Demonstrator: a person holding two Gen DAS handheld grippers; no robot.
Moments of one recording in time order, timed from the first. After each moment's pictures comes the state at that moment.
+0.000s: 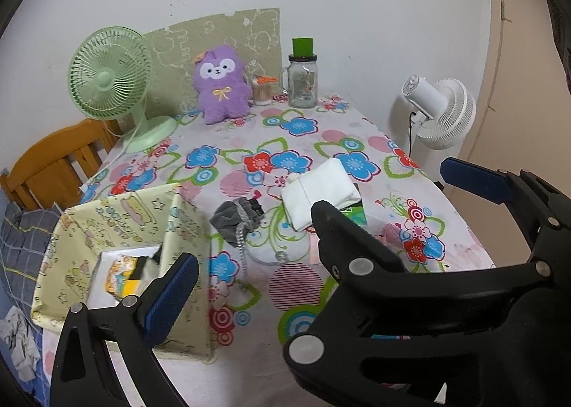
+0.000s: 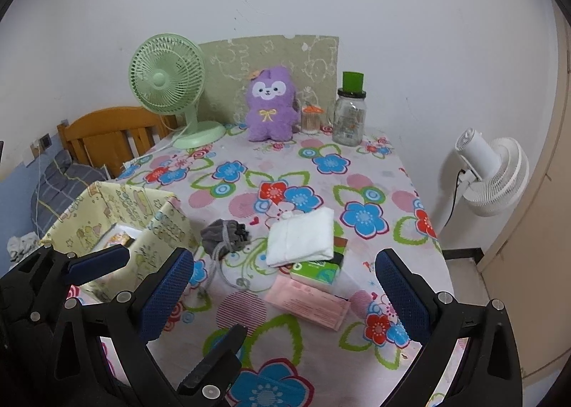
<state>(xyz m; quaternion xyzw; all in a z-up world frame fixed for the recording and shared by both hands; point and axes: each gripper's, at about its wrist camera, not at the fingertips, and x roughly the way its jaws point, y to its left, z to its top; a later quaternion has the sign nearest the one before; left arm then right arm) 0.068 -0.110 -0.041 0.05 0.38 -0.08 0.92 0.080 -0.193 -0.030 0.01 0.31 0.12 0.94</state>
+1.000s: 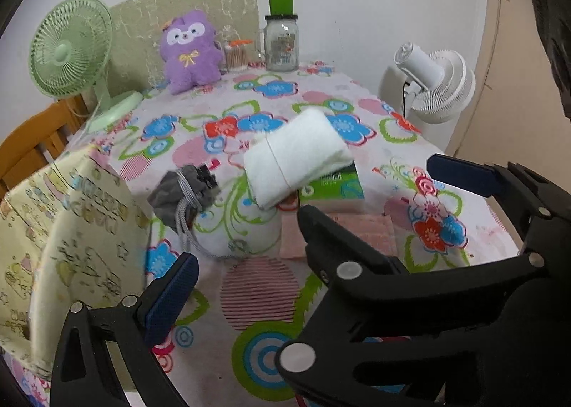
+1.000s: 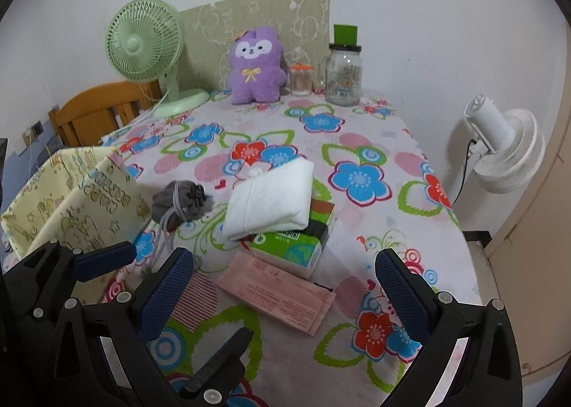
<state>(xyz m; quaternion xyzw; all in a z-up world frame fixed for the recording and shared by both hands) 0.107 -0.136 -0.111 0.05 0.41 -0.11 0.90 0.124 -0.216 -0.102 0.01 0.36 0.13 0.92</state>
